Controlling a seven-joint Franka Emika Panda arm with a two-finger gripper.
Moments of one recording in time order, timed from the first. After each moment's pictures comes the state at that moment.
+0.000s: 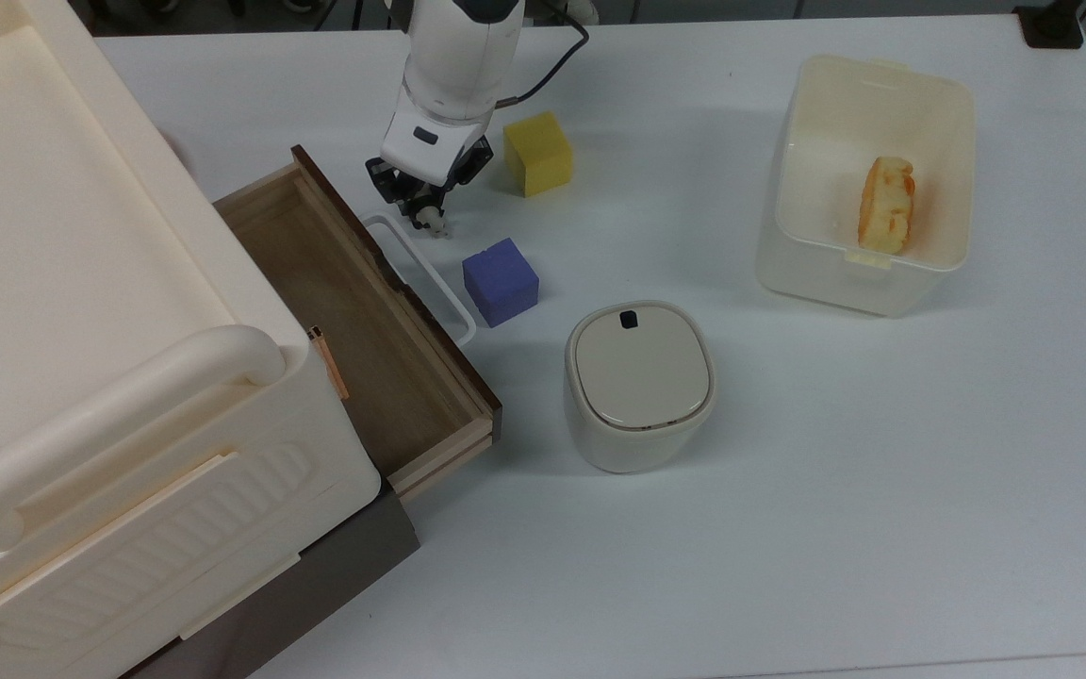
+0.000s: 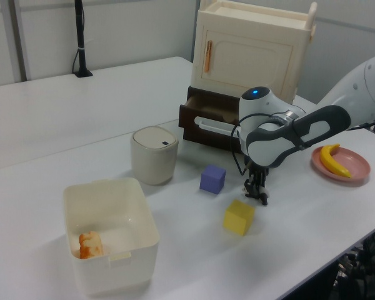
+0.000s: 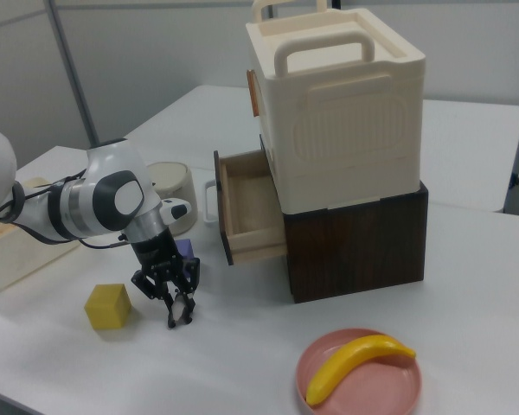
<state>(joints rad) -0.19 0.09 0.21 -2.28 -0.37 2.28 -0.17</state>
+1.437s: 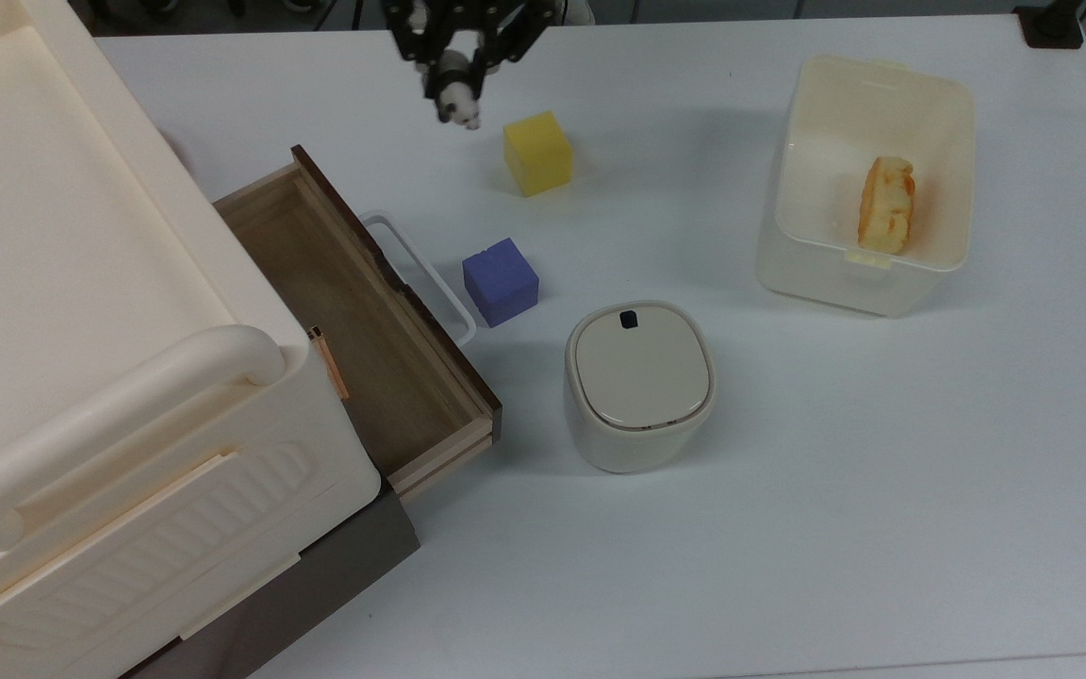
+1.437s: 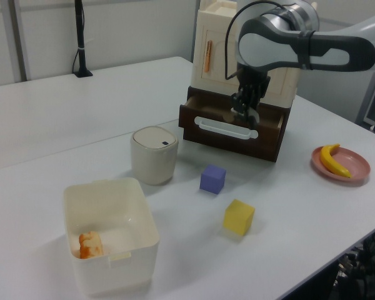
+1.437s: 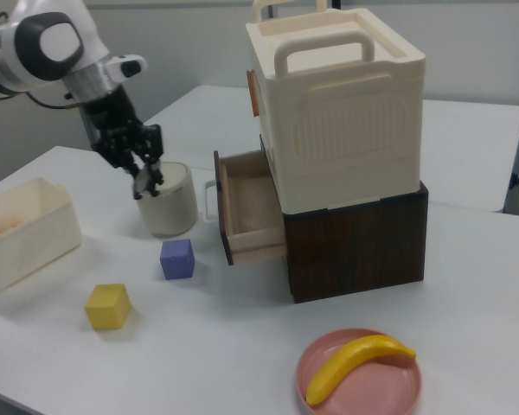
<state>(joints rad) -0.21 -0.06 0.33 -1.81 -0.23 1.82 -0.05</state>
